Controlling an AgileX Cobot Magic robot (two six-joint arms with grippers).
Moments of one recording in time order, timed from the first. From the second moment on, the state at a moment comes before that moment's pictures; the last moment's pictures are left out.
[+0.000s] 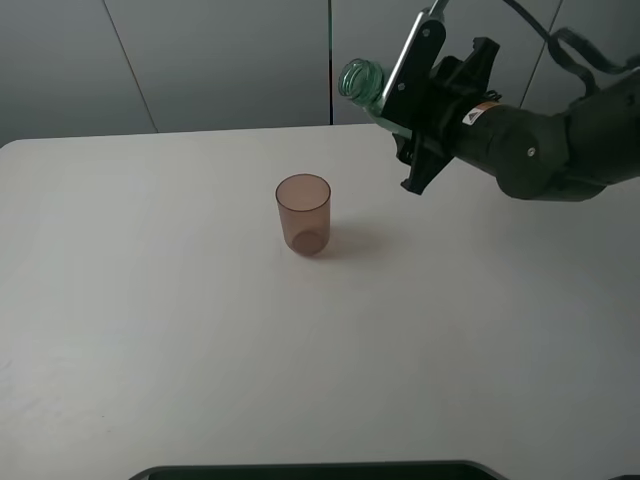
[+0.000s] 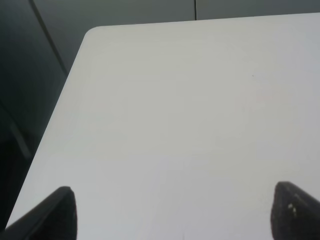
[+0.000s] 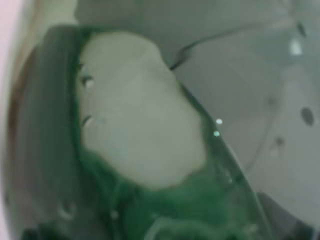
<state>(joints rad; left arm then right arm) -0.13 0.00 -0.51 0.18 1.08 -0.07 0.52 1.78 -0.71 0.40 -0.64 -1.28</state>
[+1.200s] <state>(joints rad) -0.13 0.00 -0.51 0.18 1.08 -0.07 0.58 1.86 -0.80 0.48 -0.63 -1.46</state>
